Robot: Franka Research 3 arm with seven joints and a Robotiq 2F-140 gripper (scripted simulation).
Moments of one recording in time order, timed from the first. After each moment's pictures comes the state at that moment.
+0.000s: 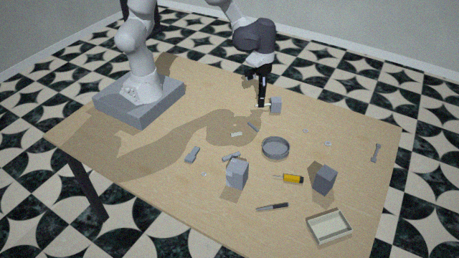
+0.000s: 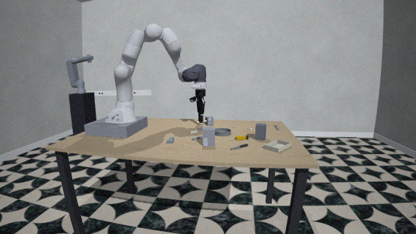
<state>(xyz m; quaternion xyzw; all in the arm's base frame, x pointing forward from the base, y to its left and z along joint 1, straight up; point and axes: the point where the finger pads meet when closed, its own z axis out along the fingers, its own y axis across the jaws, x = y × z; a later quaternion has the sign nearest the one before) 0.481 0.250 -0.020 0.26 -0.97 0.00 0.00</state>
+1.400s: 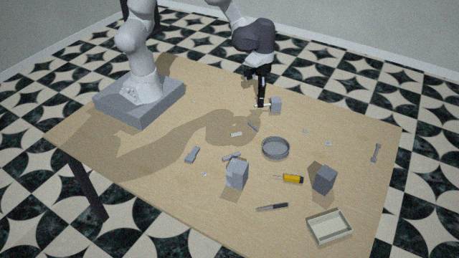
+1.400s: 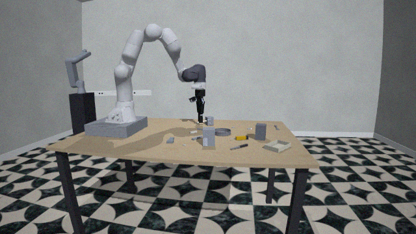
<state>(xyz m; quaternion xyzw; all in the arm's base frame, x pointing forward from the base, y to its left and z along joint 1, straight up) 0.478 0.248 -0.021 0.26 -0.97 0.00 0.00</state>
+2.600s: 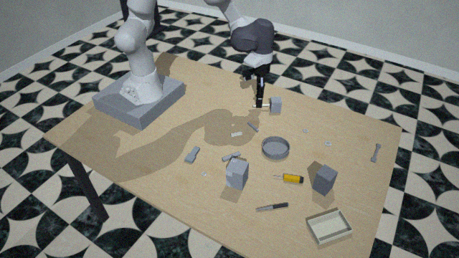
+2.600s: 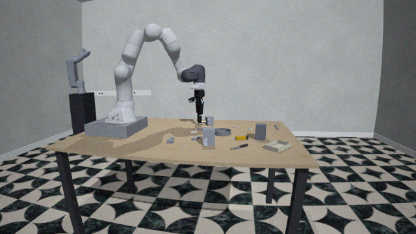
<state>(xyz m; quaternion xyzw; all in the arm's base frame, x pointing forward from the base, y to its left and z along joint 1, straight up) 0.472 0.245 -0.023 0.26 -0.97 0.00 0.00</state>
